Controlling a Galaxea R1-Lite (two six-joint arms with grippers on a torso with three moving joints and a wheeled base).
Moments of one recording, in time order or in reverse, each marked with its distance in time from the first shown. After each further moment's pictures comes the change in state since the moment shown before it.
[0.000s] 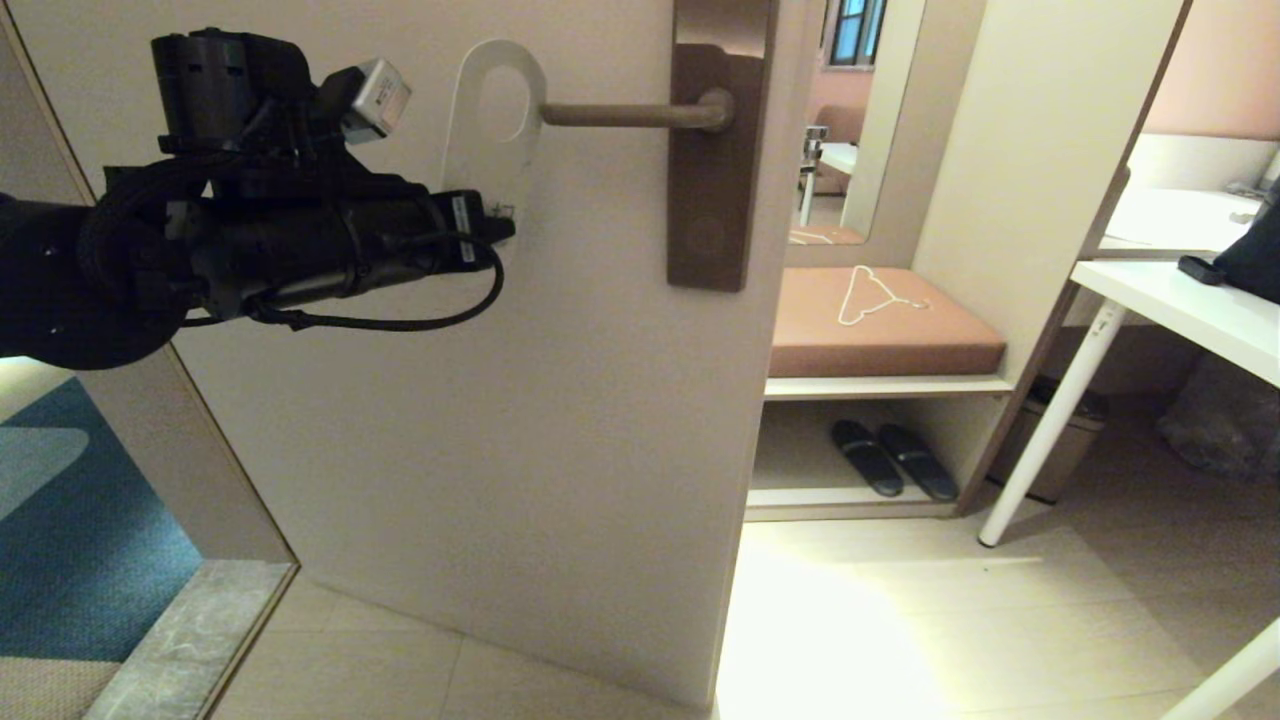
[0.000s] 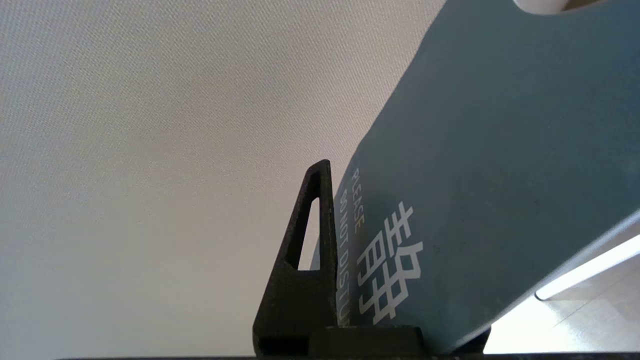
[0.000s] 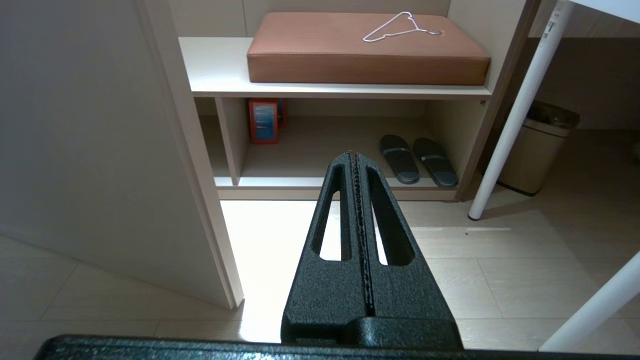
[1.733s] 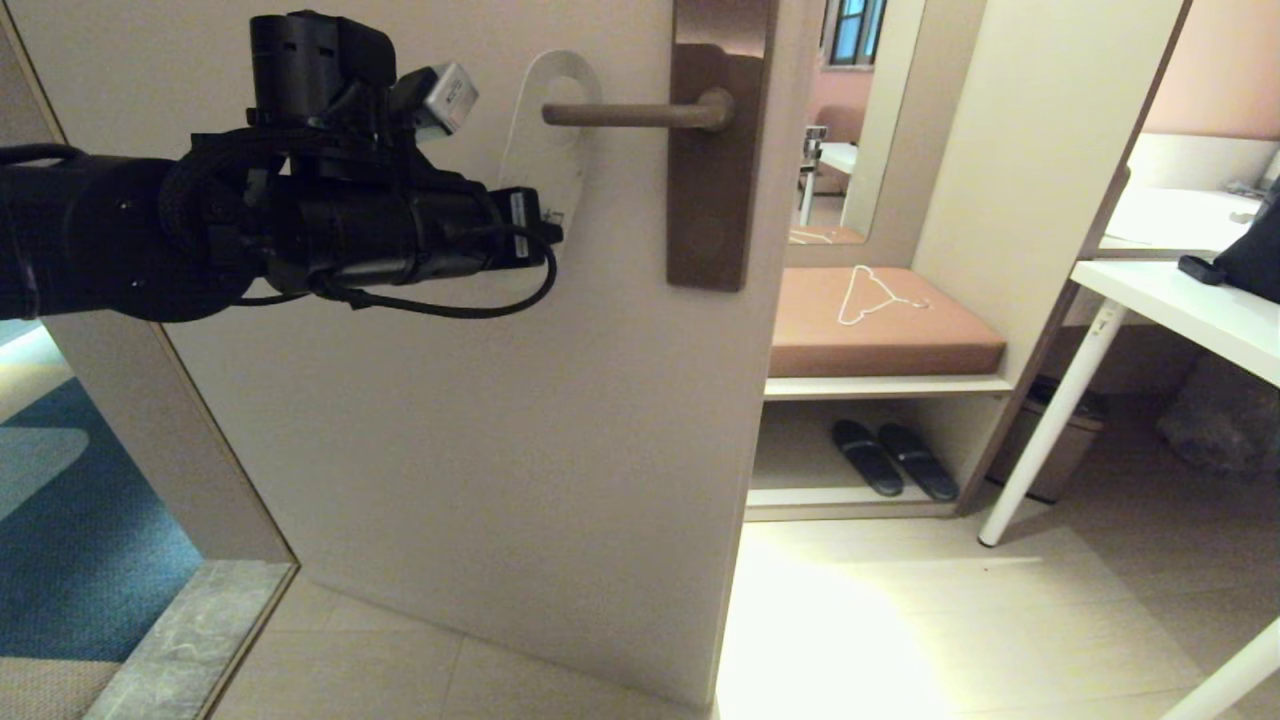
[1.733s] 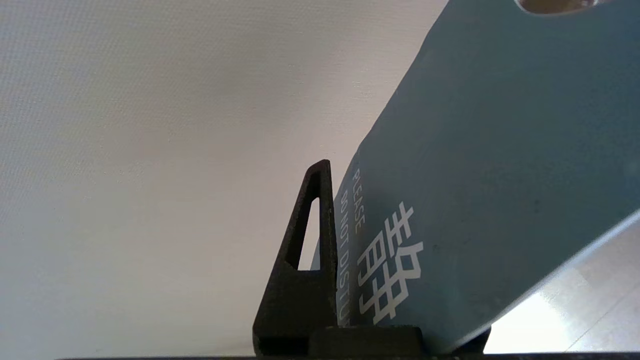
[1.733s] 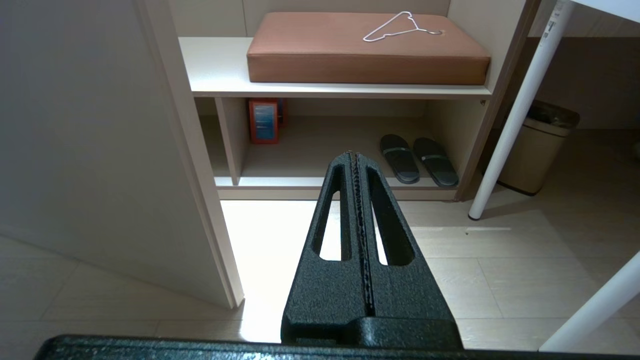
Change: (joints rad) left arm -0.083 0.078 -0.167 0.161 0.021 -0.030; right arm 0.000 0.000 0.000 0.000 -0.001 0.000
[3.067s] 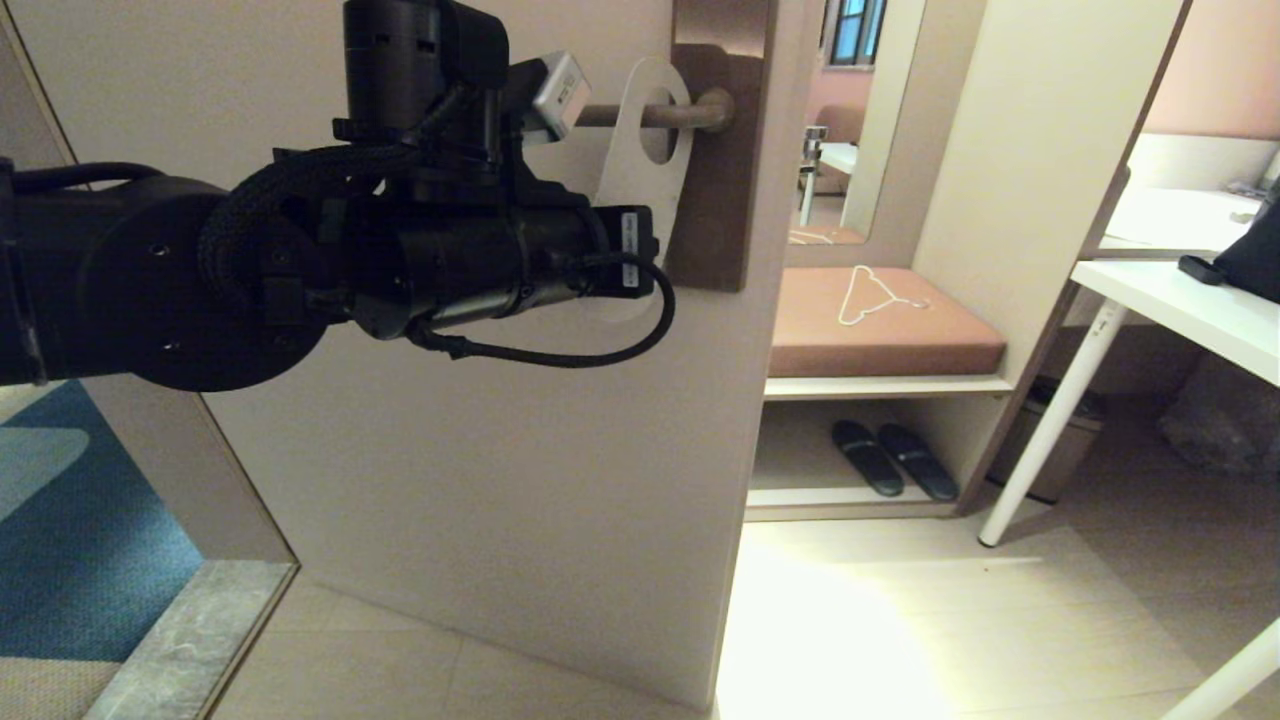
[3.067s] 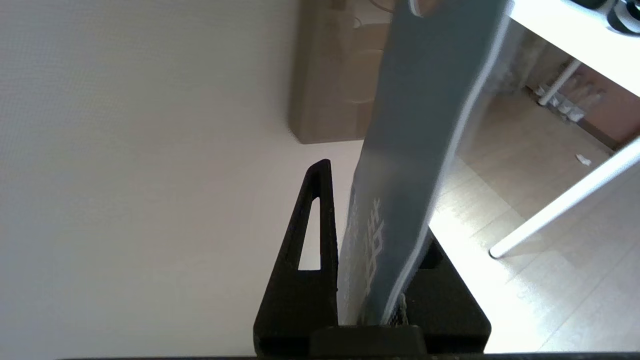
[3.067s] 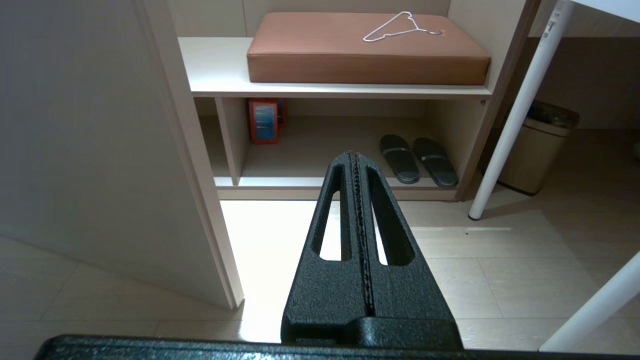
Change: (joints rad) left arm -0.240 -0.016 0.042 -0.068 0.167 0.010; right arm 0.000 0.000 0.000 0.000 0.000 0.001
